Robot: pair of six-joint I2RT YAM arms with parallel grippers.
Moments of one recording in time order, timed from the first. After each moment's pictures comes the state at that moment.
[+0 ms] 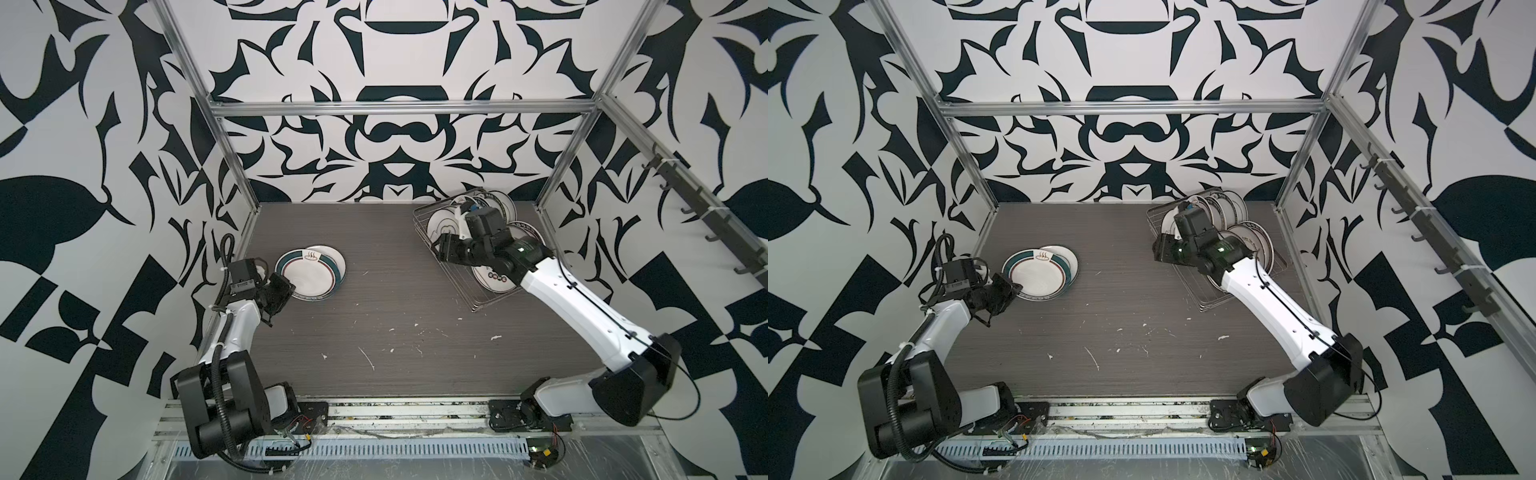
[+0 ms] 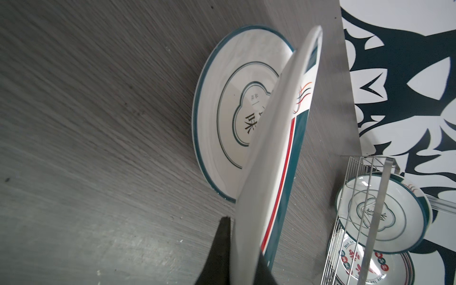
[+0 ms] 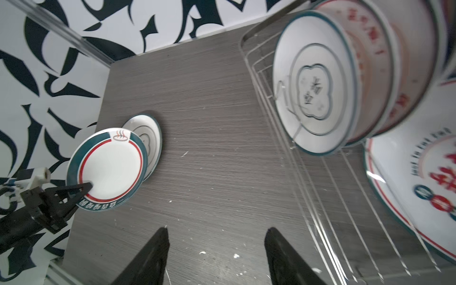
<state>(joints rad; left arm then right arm) 0.29 1.28 0.72 -0.40 0.46 -0.68 0.51 1.35 1.34 -0.74 -0.05 0.57</state>
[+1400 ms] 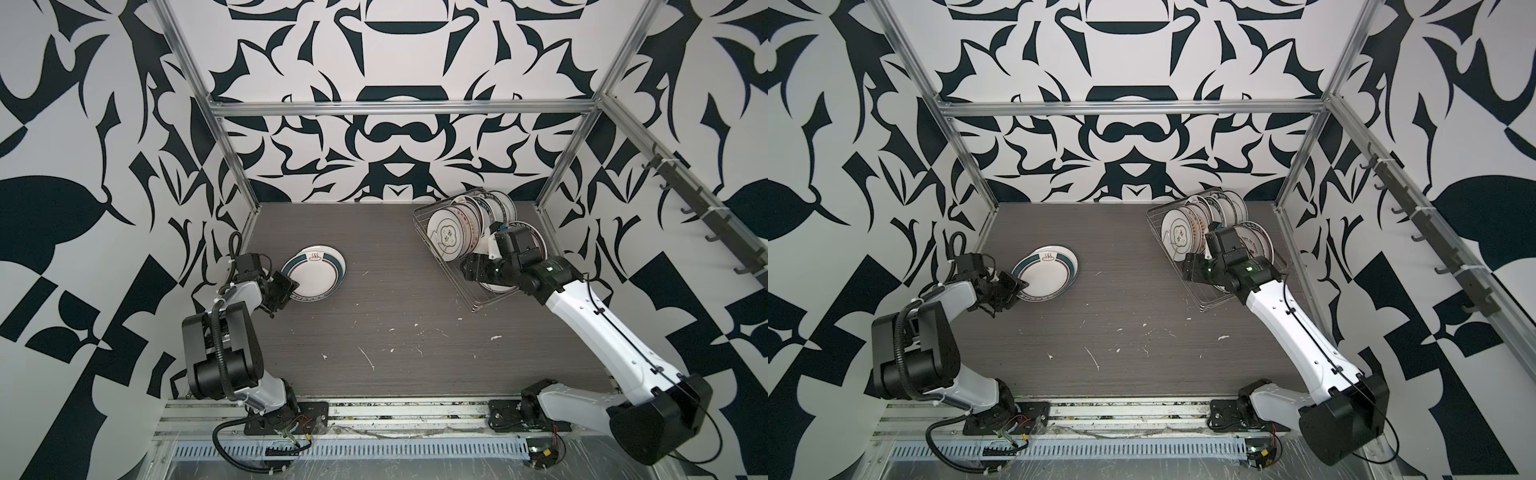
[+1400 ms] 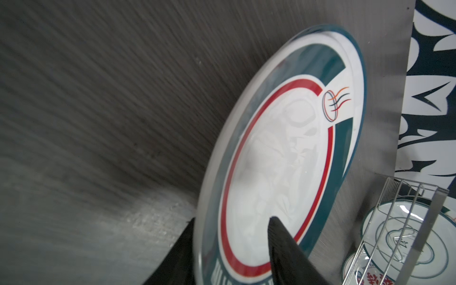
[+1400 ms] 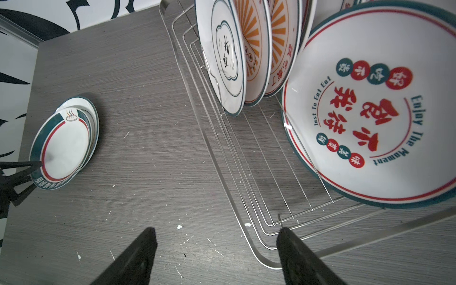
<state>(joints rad) 0.29 1.55 0.81 -0.36 0.44 -0.66 0.37 1.20 1.15 -0.81 -0.04 0.47</state>
